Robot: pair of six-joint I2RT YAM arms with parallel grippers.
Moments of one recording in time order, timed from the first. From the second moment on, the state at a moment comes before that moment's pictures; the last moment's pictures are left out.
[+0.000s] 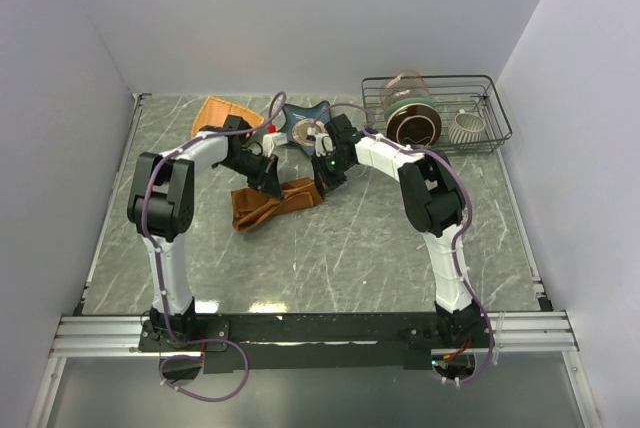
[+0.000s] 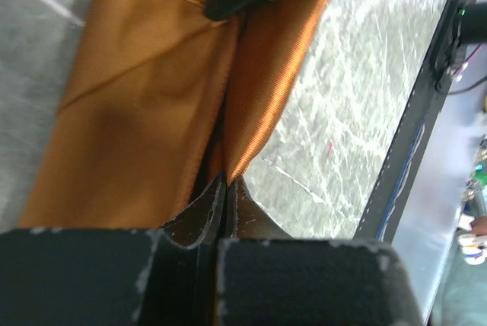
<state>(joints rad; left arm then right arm) -0.23 2.03 1.44 -0.77 0.92 0.38 0.50 2.23 1.68 -0.61 -0.51 0.09</state>
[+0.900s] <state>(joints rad) -0.15 2.32 1.63 -0.88 1.01 0.22 0.50 2.25 1.75 -0.68 -0.49 0.05</state>
